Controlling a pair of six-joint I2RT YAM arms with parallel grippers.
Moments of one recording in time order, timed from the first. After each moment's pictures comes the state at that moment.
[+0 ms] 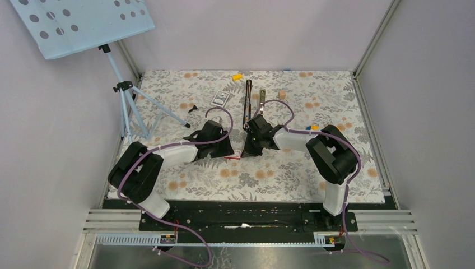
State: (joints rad) left arm -0.60 1.58 0.75 -0.04 0.08 -0.70; right arm 0.71 1.89 1.09 -0.21 -0.20 0.88
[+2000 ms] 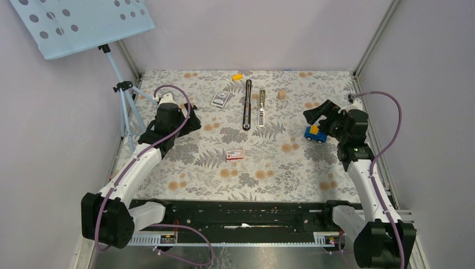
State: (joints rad) left arm -0.25 1.14 0.85 -0.33 -0.14 -0.53; right arm -0.04 0.97 0.69 -0.06 -0.31 0.63
